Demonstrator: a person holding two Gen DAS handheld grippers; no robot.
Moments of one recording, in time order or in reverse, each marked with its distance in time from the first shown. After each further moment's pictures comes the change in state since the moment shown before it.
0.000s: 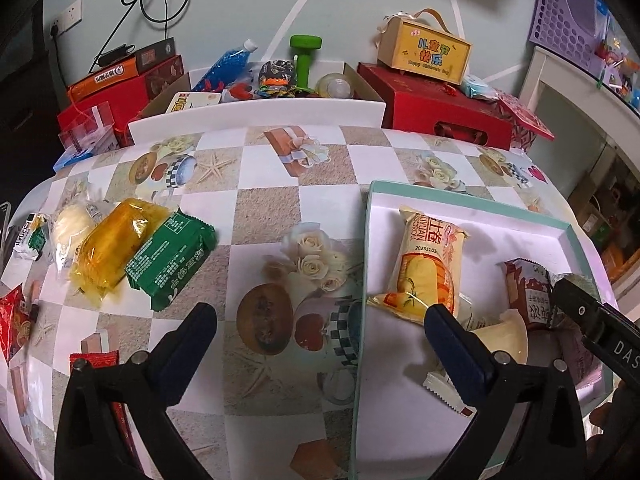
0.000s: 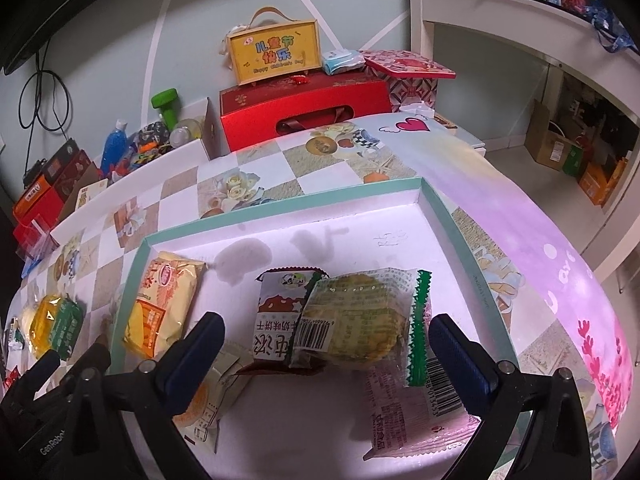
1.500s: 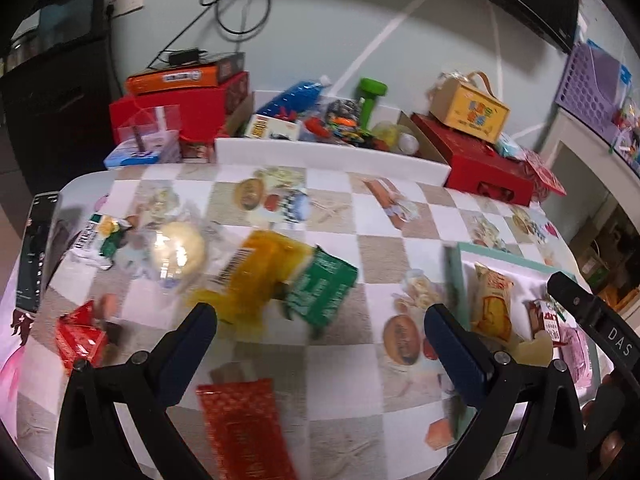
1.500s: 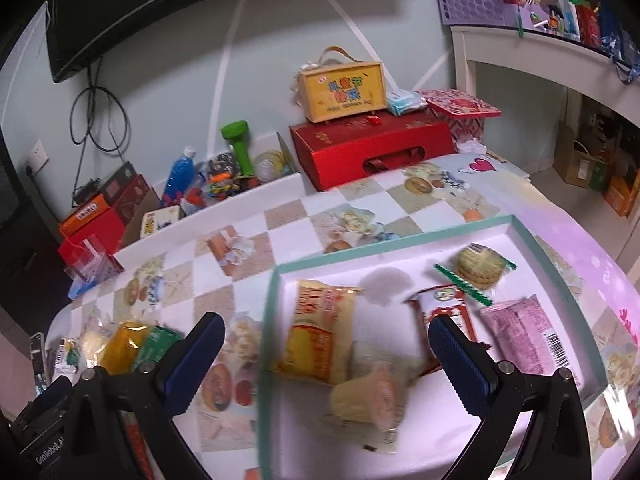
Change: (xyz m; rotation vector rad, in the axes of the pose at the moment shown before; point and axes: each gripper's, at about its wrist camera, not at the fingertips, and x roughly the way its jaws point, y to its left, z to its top) left arm -0.058 0.132 0.015 -0.113 -0.091 -0.006; right arm -0.046 0.111 -0.006 0.015 -0.142 0.129
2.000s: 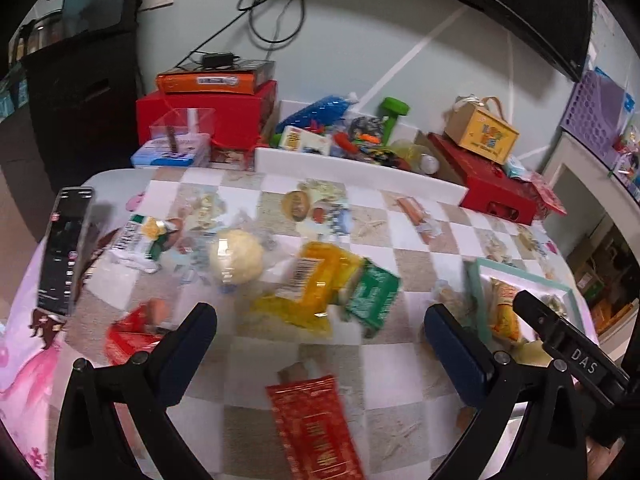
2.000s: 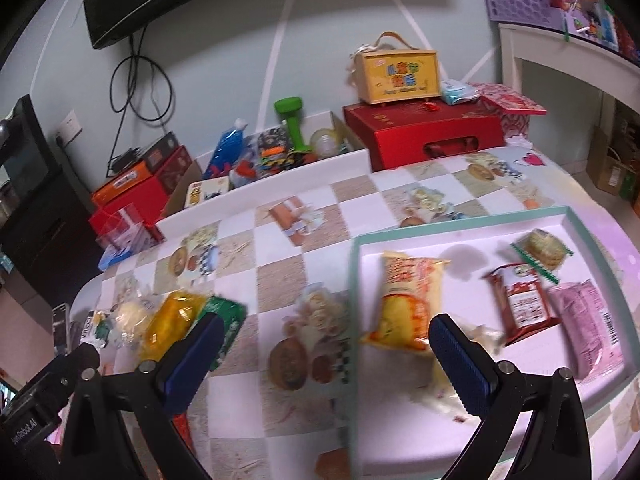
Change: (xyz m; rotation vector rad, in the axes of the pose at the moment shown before) left arm -0.028 0.059 0.005 -0.042 -0.021 0.004; right arm 0.005 0.061 -0.023 -0.068 0.061 0.110
